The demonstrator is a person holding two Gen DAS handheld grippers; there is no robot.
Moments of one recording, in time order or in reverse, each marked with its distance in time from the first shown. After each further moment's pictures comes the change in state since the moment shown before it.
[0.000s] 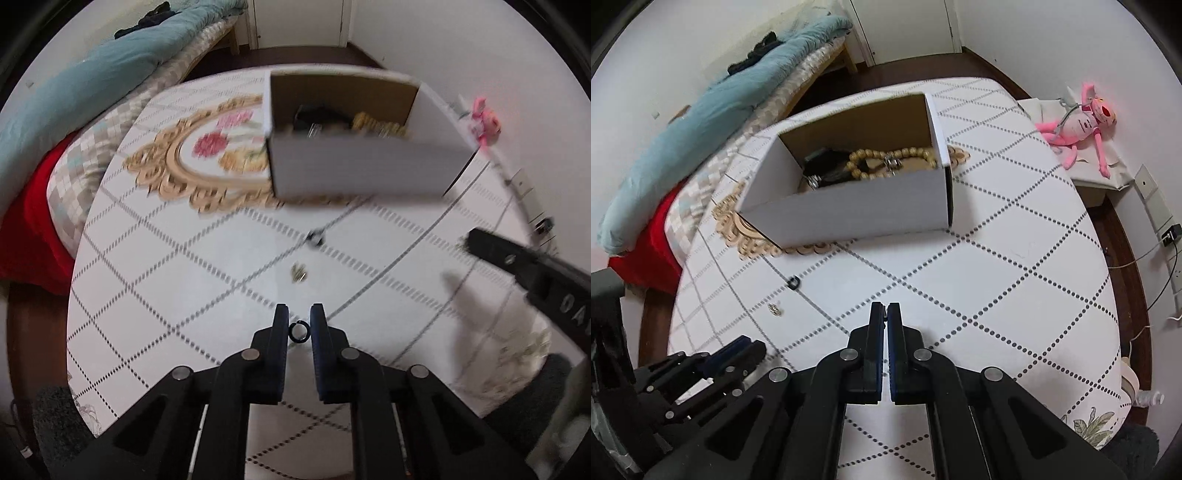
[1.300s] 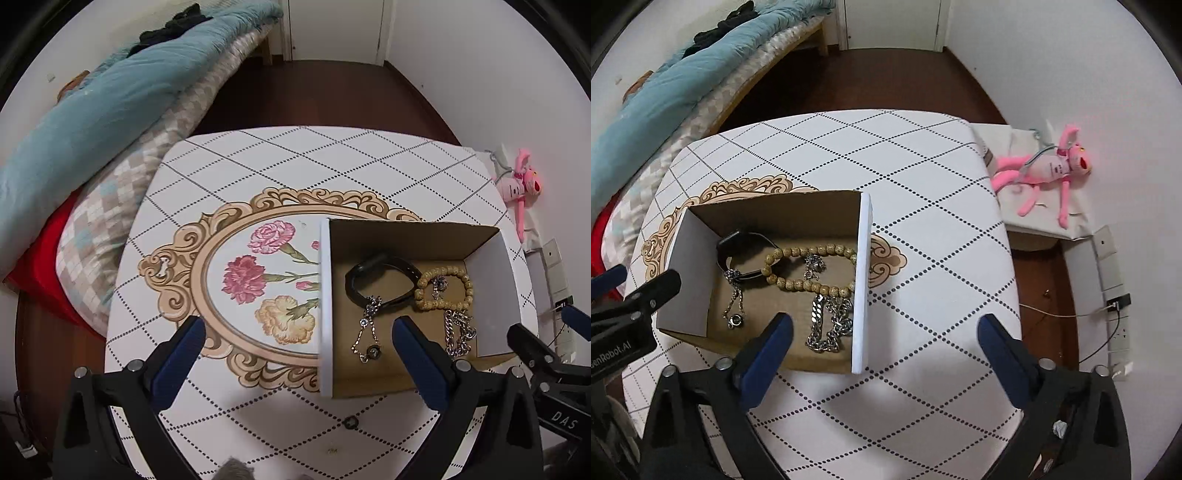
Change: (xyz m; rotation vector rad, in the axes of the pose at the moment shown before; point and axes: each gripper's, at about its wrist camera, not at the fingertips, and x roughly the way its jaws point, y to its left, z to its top) left arm 0.019 0.037 0.136 -0.085 -0.027 0.108; right arm 0.032 -0.018 0.133 -0.101 0.081 -0.274
